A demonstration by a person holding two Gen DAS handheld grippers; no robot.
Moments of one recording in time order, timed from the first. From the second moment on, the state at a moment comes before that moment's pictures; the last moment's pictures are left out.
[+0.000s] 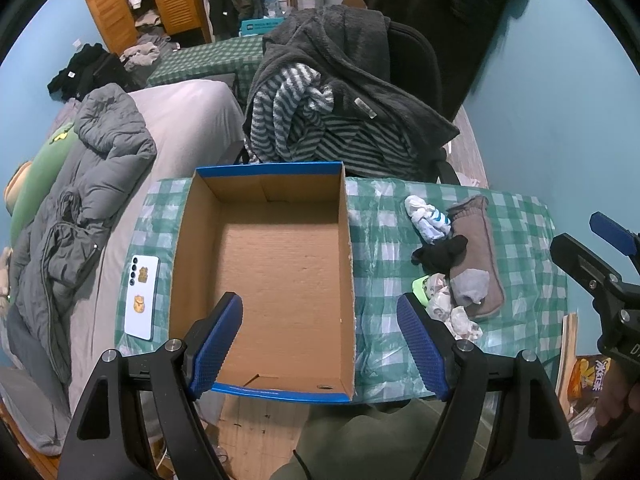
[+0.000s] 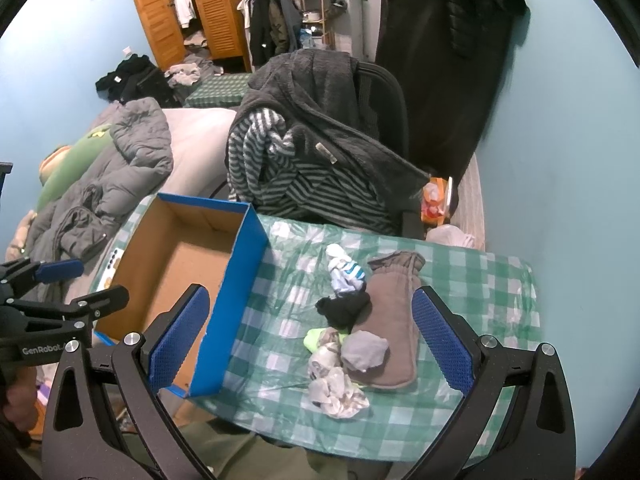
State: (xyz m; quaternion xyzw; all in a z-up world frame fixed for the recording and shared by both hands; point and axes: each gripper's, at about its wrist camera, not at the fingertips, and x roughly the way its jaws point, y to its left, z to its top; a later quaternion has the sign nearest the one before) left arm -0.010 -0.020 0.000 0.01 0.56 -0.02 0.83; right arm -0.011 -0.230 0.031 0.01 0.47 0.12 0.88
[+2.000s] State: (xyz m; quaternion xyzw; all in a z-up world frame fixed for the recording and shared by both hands) left arm 0.009 -0.068 -0.030 0.04 0.58 -0.04 0.81; right arm 0.002 -0.293 0.002 0.04 0.51 0.10 0.86
